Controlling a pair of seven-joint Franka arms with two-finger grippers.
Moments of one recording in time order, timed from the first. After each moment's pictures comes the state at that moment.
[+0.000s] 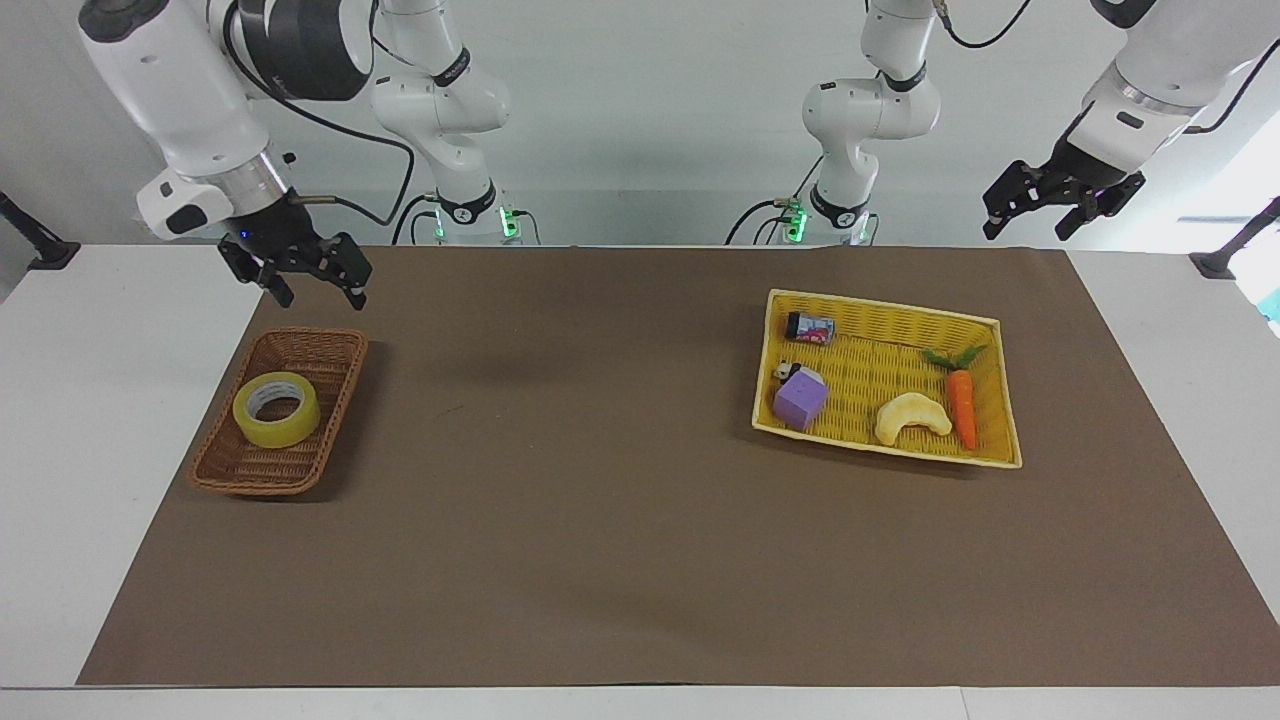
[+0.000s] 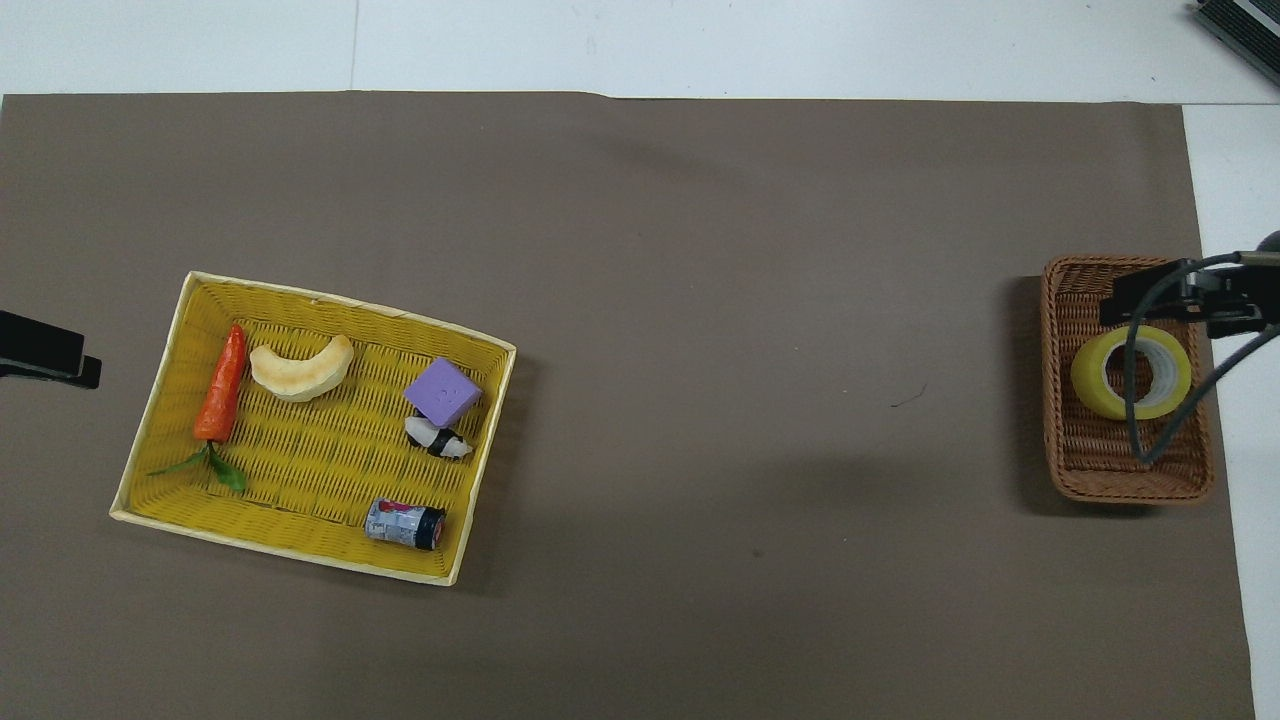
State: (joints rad) left arm -0.05 -0.03 0.03 -1.49 -0.04 1.37 0.01; right arm 0.05 0.01 -0.12 -1.56 0.06 1.57 0.05
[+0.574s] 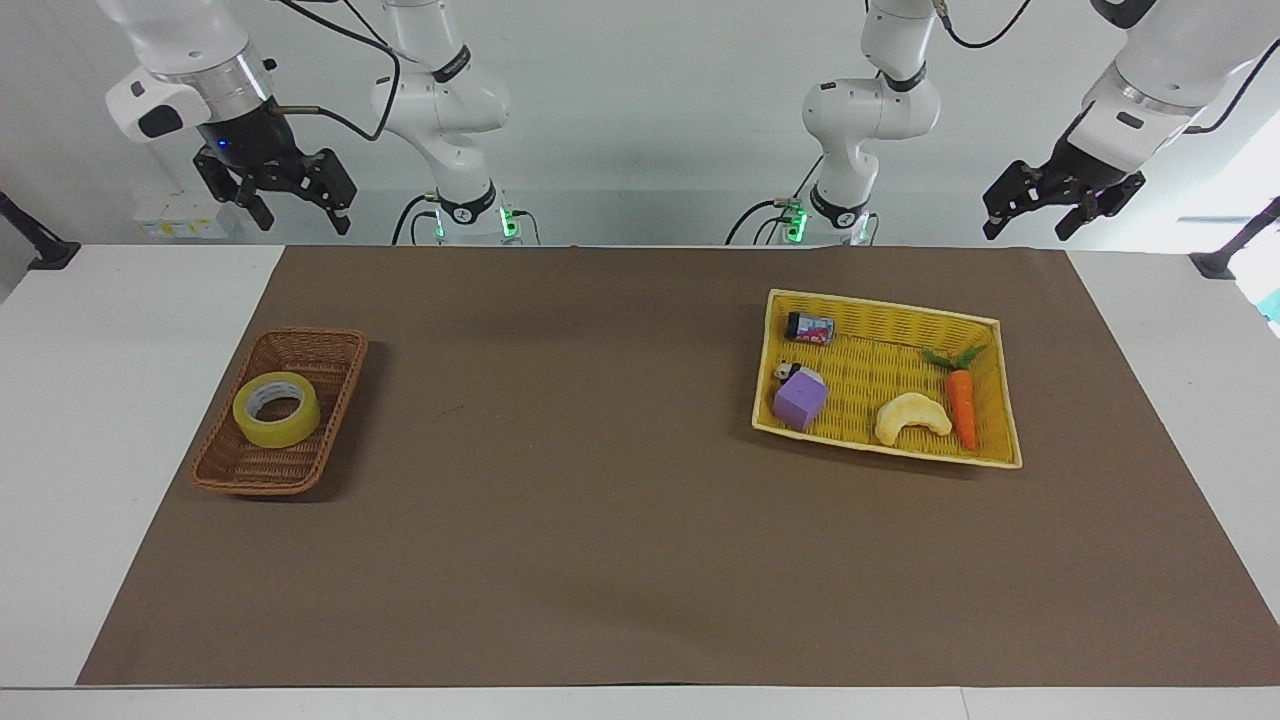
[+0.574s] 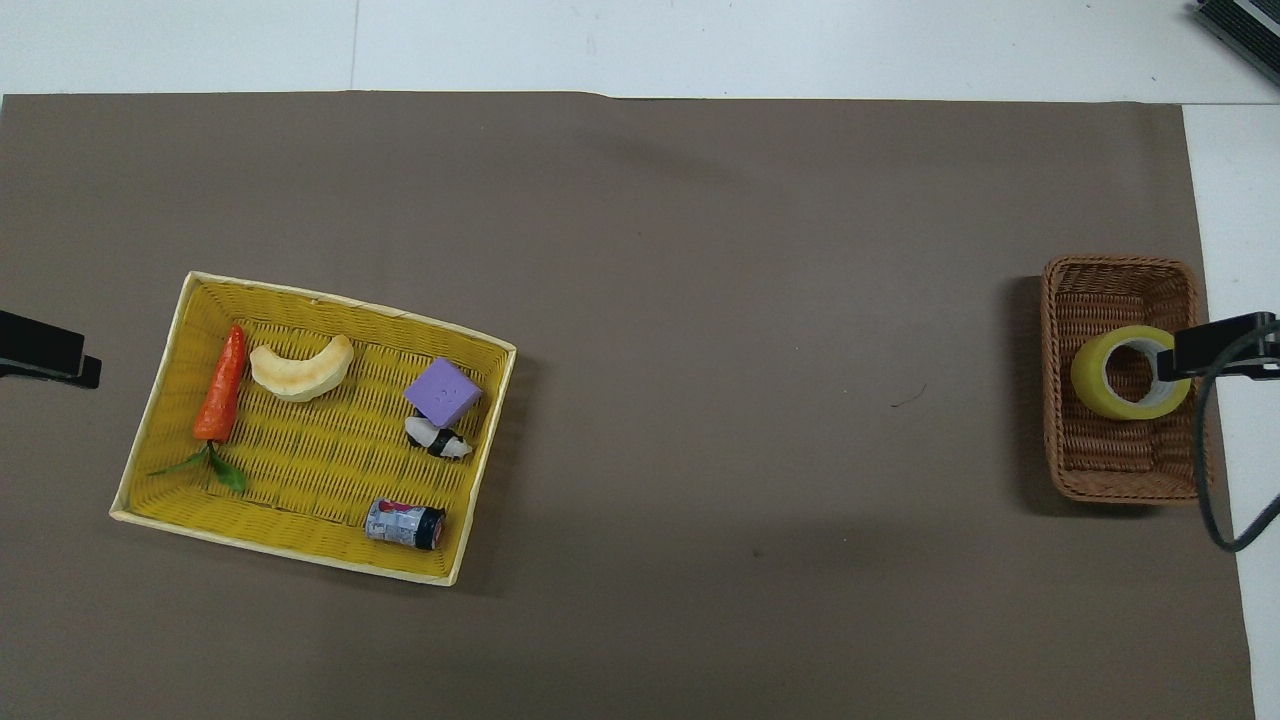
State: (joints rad) left arm -0.05 -0.03 0.03 -1.49 -0.04 1.37 0.01; right arm 0.05 -0.08 -0.11 -1.58 0.01 1.47 0.05
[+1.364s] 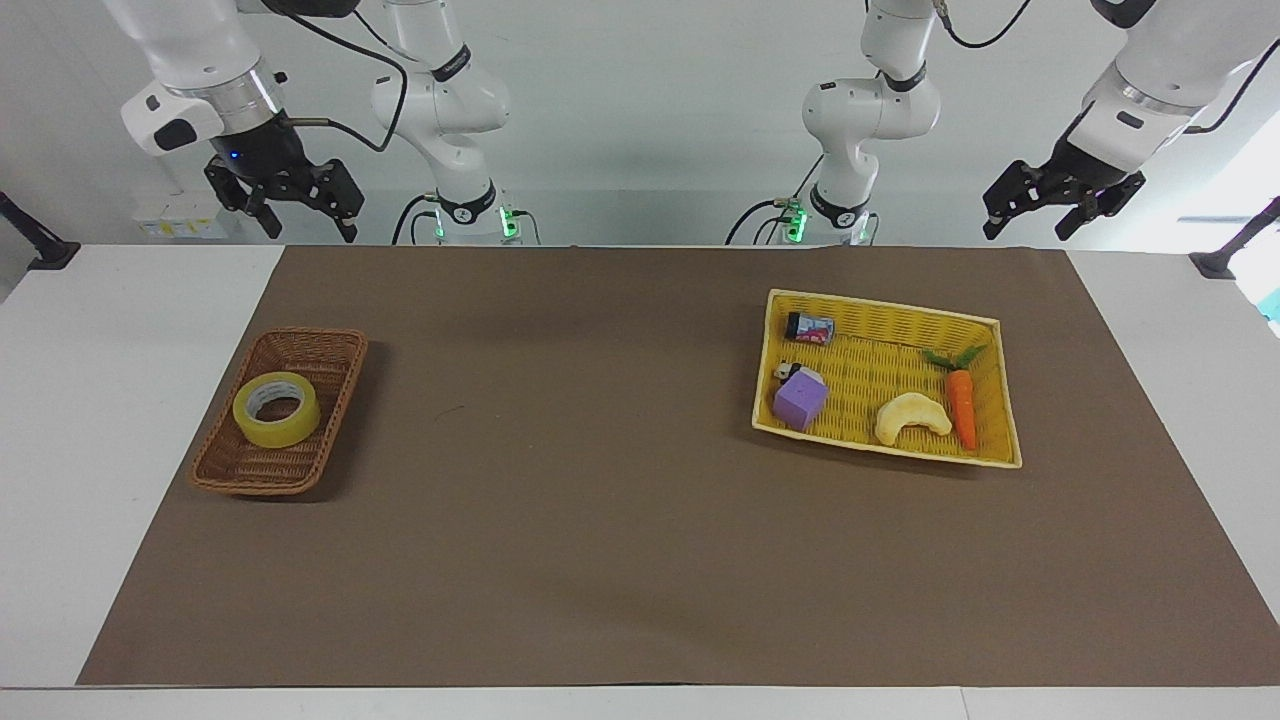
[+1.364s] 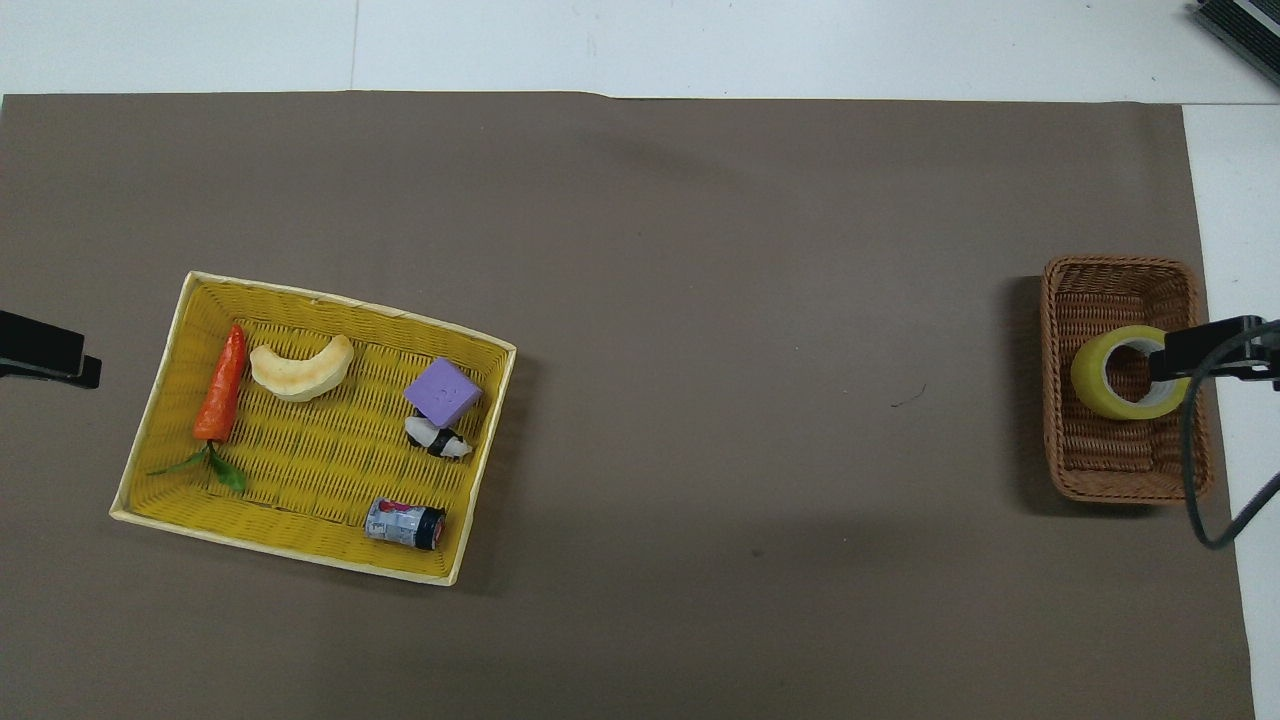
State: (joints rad) left arm -0.05 -0.03 0.03 -1.49 -0.04 1.37 0.01; right arm 0.04 -0.08 -0.09 -1.59 0.00 1.50 0.04
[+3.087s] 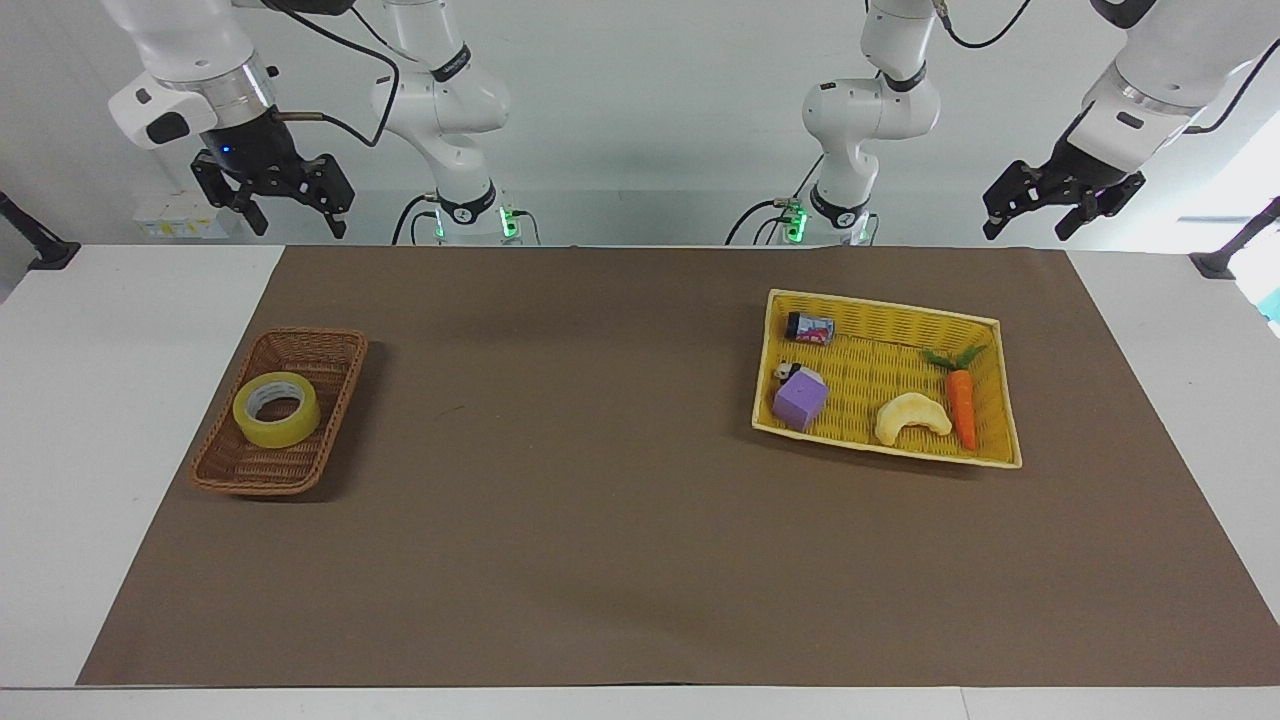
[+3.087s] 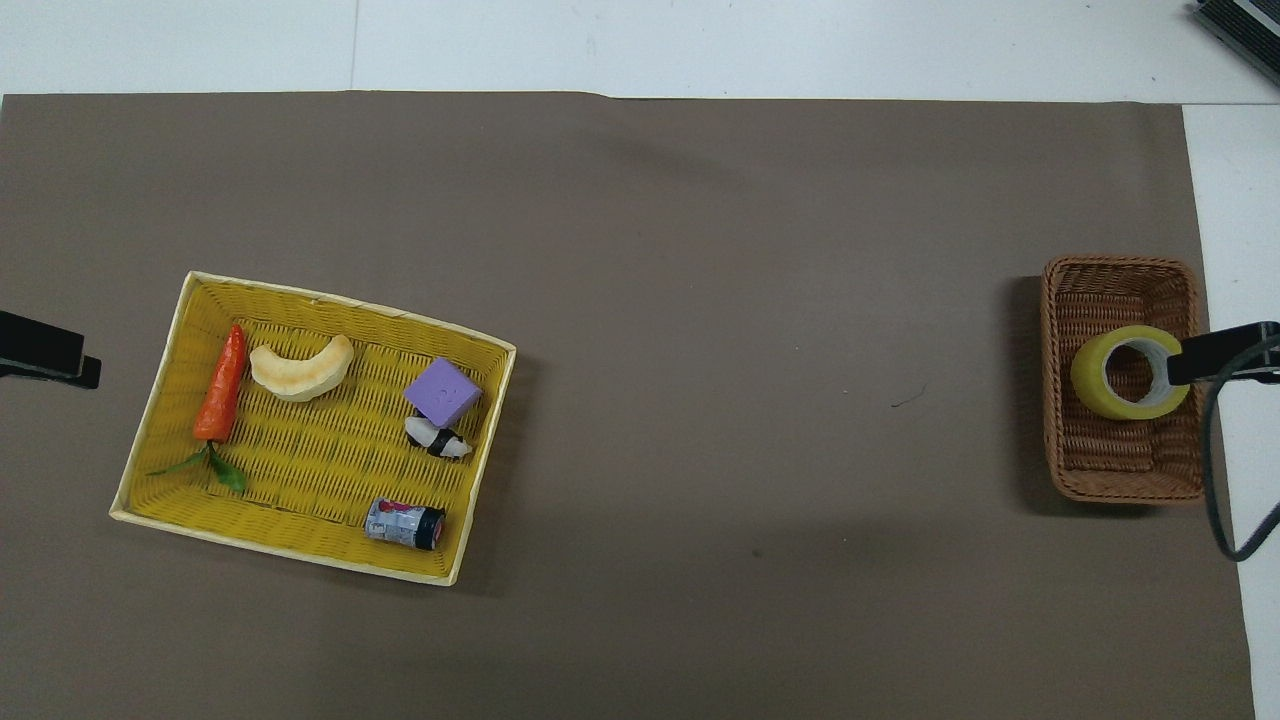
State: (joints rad) left arm -0.05 -0.03 0.03 -1.49 -0.04 1.37 0.01; right arm 0.04 -0.08 -0.09 -1.58 -0.03 1.49 -0.01
